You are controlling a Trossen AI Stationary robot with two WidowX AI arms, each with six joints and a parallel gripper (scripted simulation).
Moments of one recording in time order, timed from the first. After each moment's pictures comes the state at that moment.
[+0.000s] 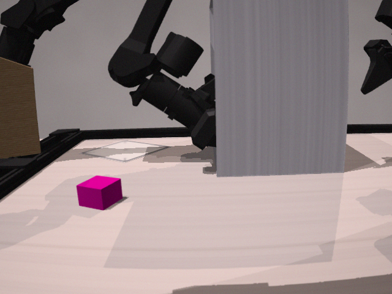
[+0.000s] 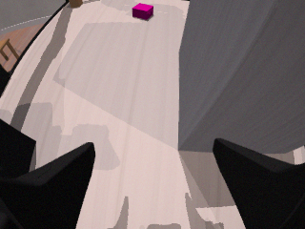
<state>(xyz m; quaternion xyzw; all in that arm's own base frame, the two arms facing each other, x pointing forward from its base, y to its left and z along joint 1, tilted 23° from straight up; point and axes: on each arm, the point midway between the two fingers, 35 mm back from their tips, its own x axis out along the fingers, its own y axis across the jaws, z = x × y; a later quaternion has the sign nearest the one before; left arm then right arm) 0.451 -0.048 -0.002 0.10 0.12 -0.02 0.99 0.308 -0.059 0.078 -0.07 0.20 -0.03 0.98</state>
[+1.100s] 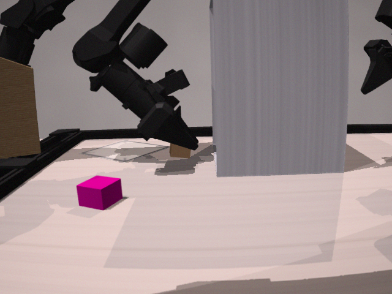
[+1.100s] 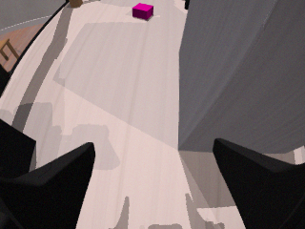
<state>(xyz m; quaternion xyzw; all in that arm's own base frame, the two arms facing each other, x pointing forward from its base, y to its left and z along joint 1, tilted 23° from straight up) 0.369 -0.043 -0.026 0.09 0.19 -0.02 0.98 0.308 -0.059 0.078 -0.07 0.20 -0.03 0.98</state>
